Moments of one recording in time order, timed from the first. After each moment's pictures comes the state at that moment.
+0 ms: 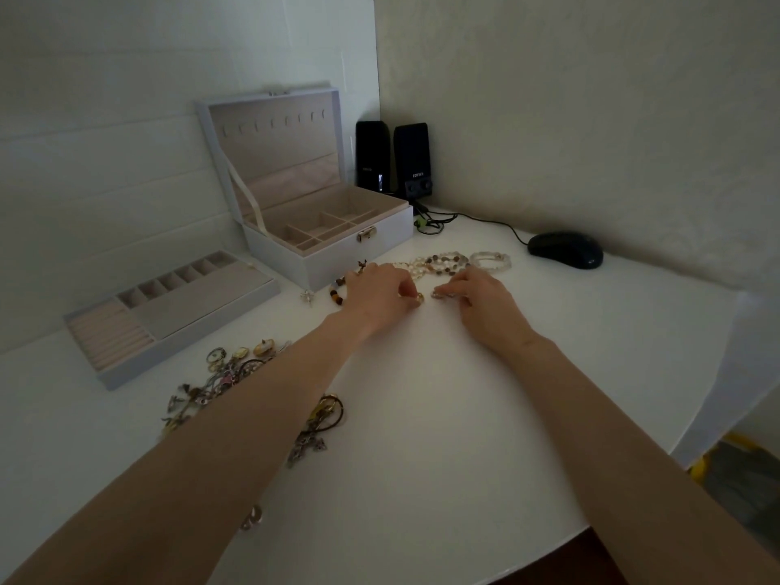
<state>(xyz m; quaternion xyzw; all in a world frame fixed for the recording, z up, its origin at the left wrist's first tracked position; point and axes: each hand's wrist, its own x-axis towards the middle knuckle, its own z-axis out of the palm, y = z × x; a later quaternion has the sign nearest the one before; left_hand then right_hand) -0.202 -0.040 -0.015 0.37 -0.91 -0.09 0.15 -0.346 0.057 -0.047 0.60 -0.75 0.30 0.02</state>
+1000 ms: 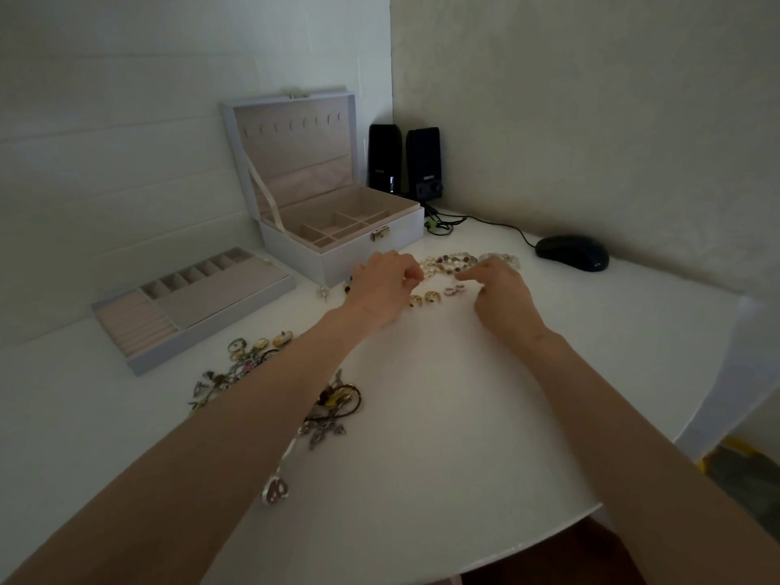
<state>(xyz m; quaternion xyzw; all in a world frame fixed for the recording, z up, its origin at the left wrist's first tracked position) -0.181 -0.029 -0.001 0.35 -0.90 -0.14 0.23 -0.329 0.067 -0.025 0.52 -0.78 0.34 0.02</state>
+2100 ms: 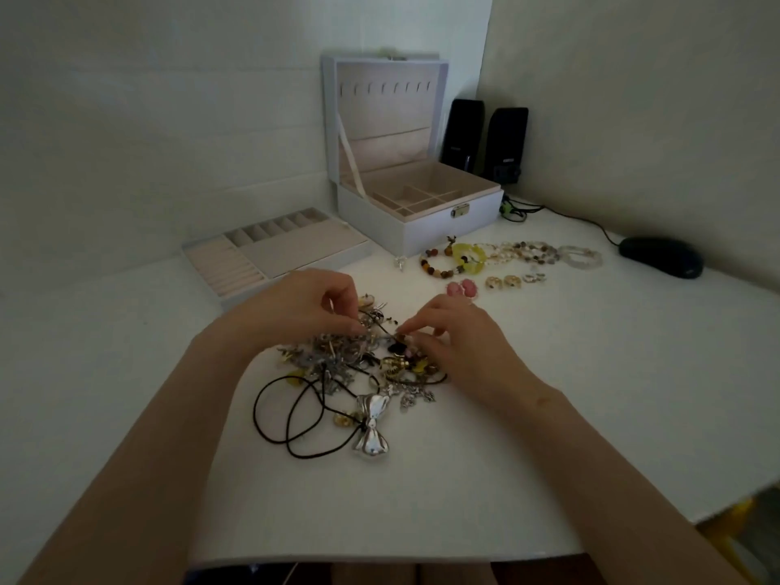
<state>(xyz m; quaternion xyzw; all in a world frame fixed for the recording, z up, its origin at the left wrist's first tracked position) 0.017 -0.015 0.015 0.36 -0.89 -0.25 0.15 -0.174 0.081 -0.028 0.69 -0.66 0.28 -0.08</state>
